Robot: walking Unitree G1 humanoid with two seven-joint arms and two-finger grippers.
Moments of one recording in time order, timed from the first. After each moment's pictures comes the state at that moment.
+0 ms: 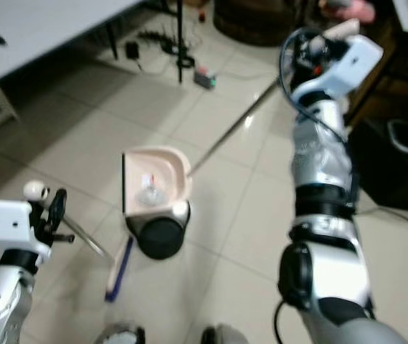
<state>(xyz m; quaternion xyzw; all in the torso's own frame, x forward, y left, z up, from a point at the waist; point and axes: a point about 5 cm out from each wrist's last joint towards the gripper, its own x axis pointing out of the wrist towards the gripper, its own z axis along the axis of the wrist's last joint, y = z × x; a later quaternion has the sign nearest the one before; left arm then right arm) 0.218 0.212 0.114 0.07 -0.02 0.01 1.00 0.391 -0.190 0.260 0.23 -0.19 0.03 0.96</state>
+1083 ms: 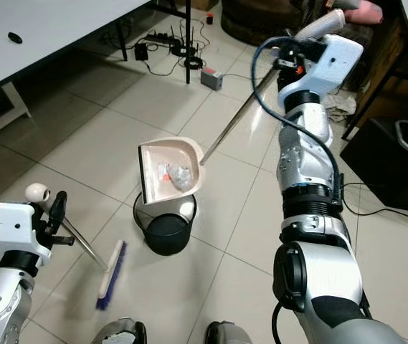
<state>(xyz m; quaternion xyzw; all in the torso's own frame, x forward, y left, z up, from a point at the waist) 0.217 0.213 0.111 0.08 -0.01 0.01 1.00 0.389 -0.176 0.263 0.14 -0.25 0.04 0.96</state>
